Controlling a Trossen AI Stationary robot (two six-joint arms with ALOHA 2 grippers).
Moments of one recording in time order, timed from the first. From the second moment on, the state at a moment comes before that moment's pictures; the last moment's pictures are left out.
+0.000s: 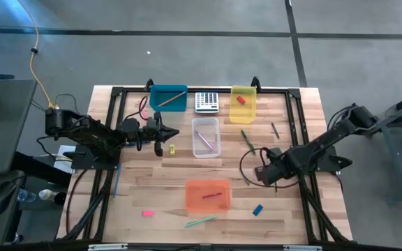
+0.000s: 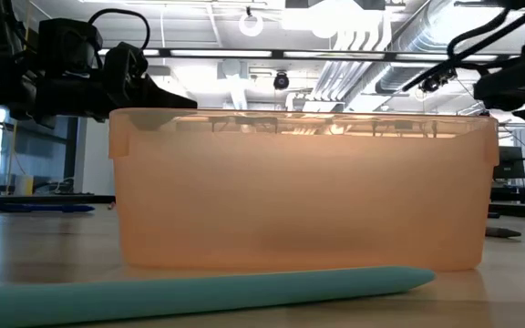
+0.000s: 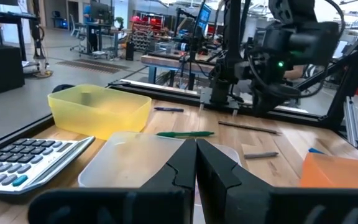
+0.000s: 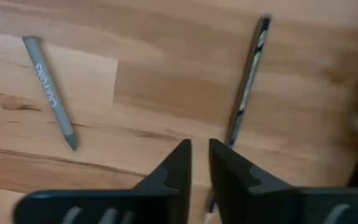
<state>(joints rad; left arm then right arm) 0.39 1.42 0.11 1.31 0.15 -0.12 0.51 1.29 0.74 -0.97 0.07 1.87</state>
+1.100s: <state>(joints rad) 0.39 1.42 0.11 1.31 0.15 -0.11 0.72 1.68 0.98 -0.66 -0.12 1.33</state>
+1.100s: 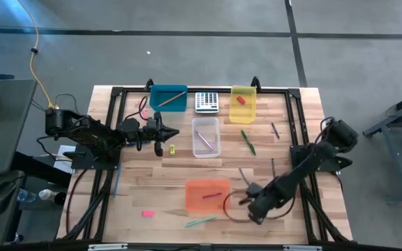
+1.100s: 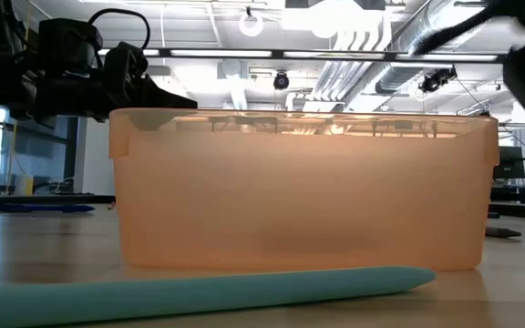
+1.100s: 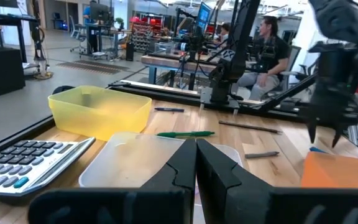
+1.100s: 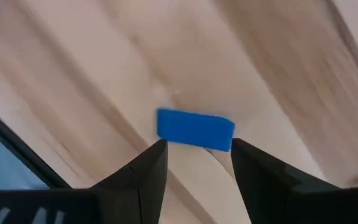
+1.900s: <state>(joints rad) 0.39 1.42 0.11 1.30 0.15 -0.11 0.76 1.99 1.30 -0.94 -0.04 0.47</state>
